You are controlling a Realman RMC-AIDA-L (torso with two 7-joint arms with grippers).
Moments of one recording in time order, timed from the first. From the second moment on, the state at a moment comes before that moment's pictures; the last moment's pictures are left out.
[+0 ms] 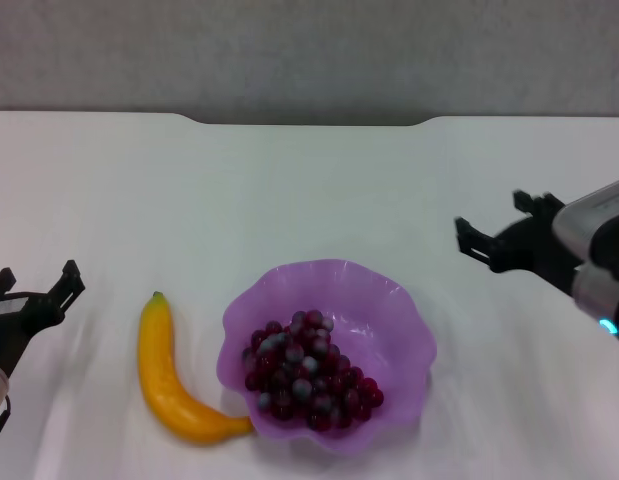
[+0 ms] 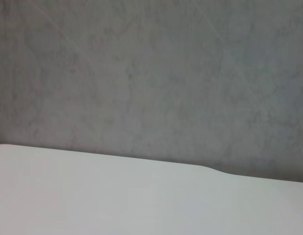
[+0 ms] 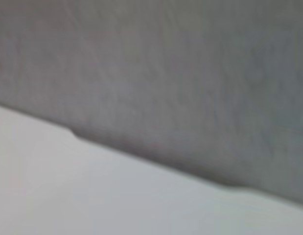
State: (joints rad) left arm -0.34 -2.05 -1.04 -0.31 2.41 0.81 -0.23; right arm 0.17 2.00 1.25 1.26 -2.39 0.13 -0.55
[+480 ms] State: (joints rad) left arm -0.34 -2.05 -1.04 -0.31 2.41 0.81 -0.23; right arm 0.17 2.01 1.27 1.10 -2.44 0.00 -0.61
